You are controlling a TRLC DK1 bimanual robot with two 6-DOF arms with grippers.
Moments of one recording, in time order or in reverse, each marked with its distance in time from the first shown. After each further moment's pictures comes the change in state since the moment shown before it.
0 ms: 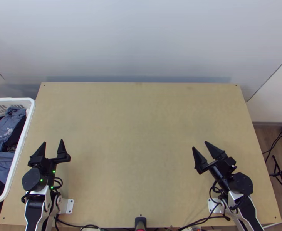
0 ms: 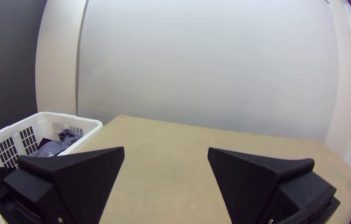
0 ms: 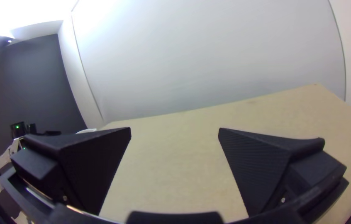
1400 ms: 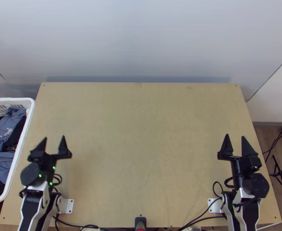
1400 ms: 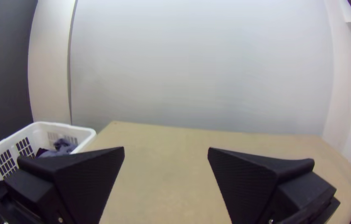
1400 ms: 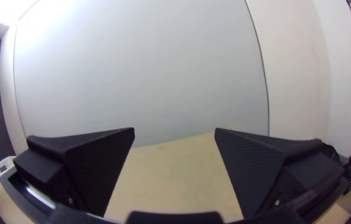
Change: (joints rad) left arm -0.057 0.190 0.100 0.119 -0.021 0.045; right arm -0.452 0.016 0.127 -0.024 0.090 -0.141
